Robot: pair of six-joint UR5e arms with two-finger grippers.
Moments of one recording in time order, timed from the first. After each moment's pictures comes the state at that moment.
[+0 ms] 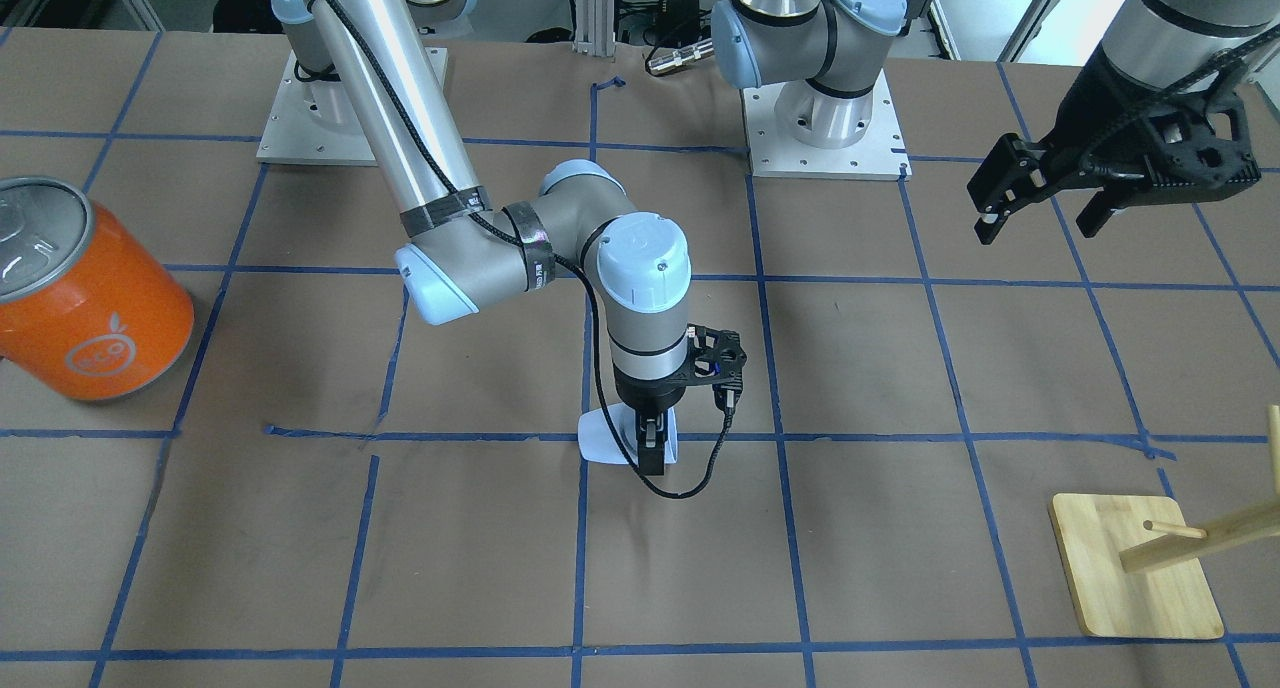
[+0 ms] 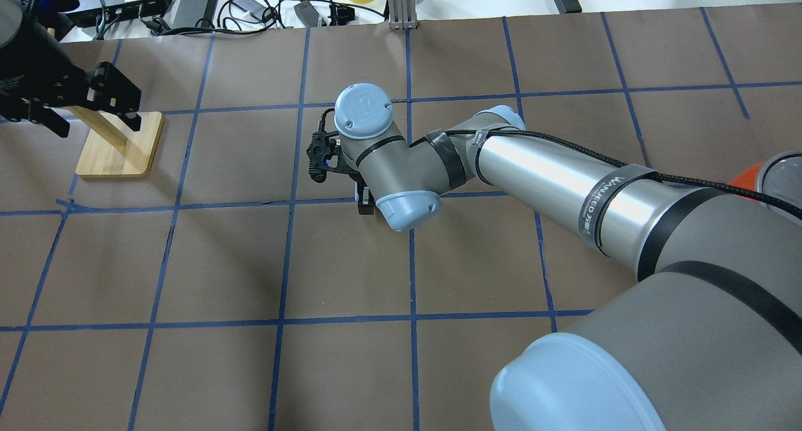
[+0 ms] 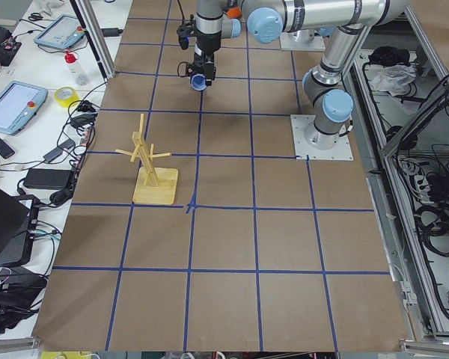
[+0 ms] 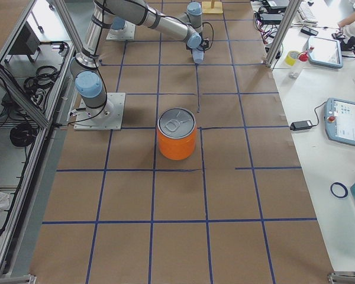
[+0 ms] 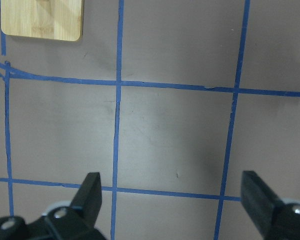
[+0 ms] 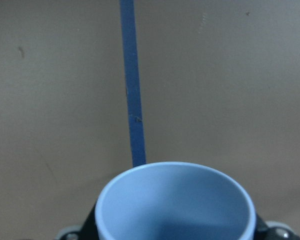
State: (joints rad) left arm -1.31 -1.52 -1.60 -1.53 1.61 0.19; right arm 2.05 -0.94 1.59 -2.41 -1.56 -1.03
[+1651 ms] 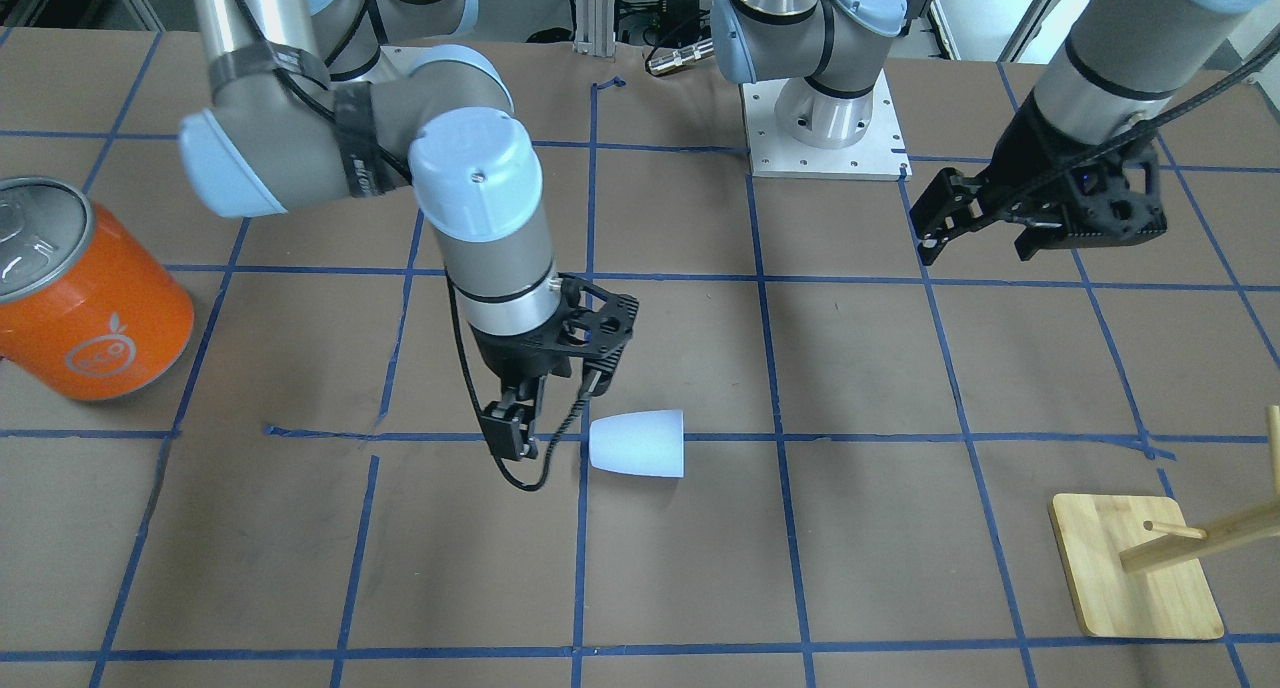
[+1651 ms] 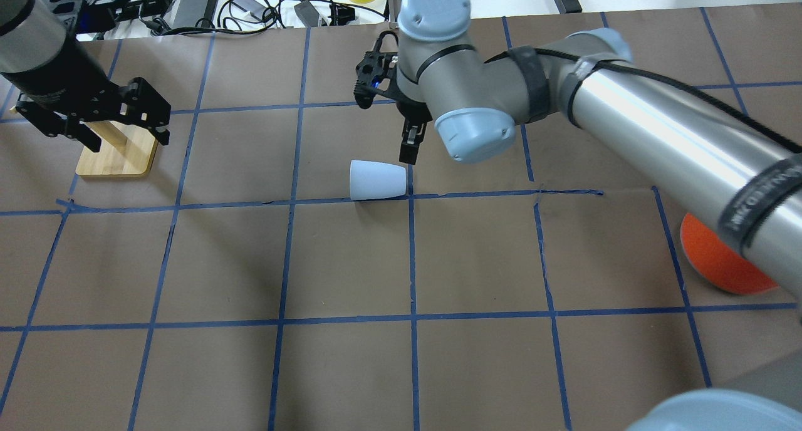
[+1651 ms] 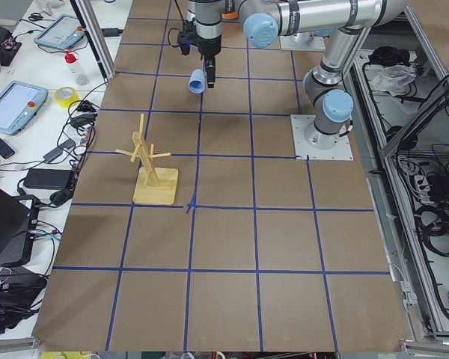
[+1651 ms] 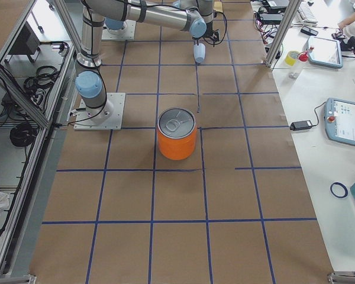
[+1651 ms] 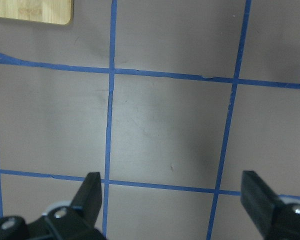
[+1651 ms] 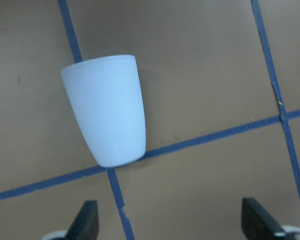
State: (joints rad) left arm -1.40 -1.57 -1.65 -1.49 1.59 0.11; right arm 1.83 -1.21 1.55 -2.05 -1.50 -0.96
